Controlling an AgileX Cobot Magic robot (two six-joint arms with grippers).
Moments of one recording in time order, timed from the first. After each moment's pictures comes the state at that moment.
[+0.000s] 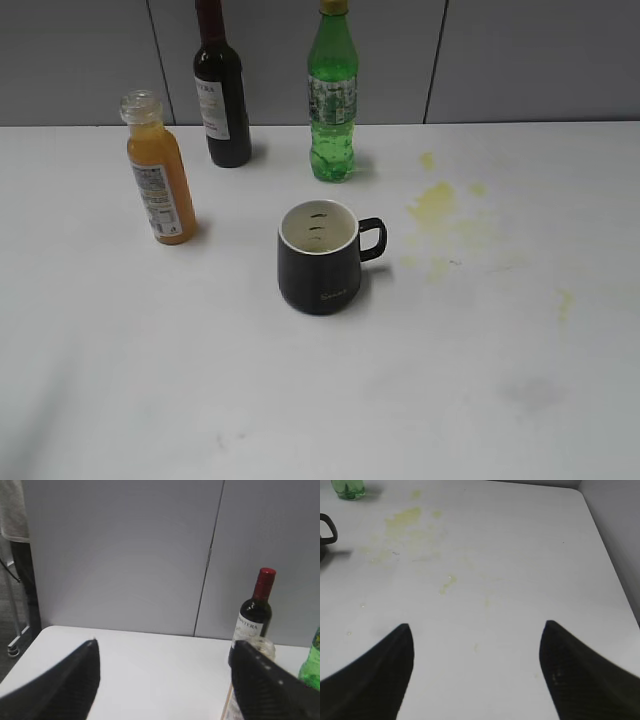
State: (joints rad) left arm 0.00 0.63 -0.43 -0.05 -0.03 0.05; right arm 0.12 0.00 -0.41 -0.05 0.94 0.03
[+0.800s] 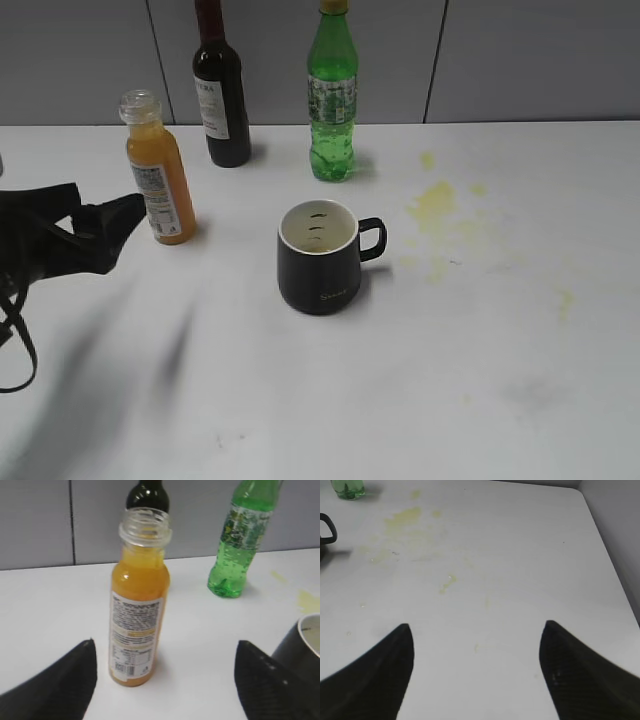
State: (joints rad) left arm -0.29 1.57 -0.30 0.06 -0.95 0.00; right arm 0.12 0.00 -0.41 -0.05 0.94 0.03
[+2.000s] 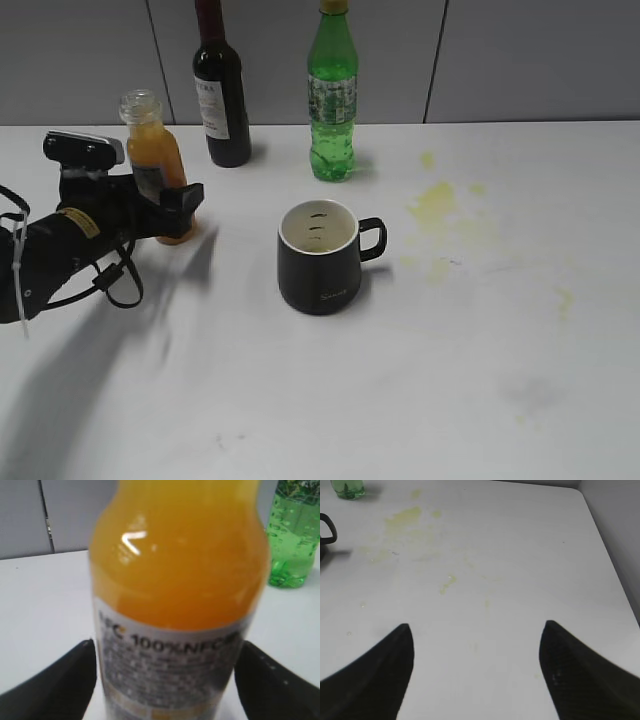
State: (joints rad) left arm -0.24 2.13 -0.76 0.11 -1.01 0.05; right arm 0.12 0.00 -0.41 -0.05 0.94 0.03
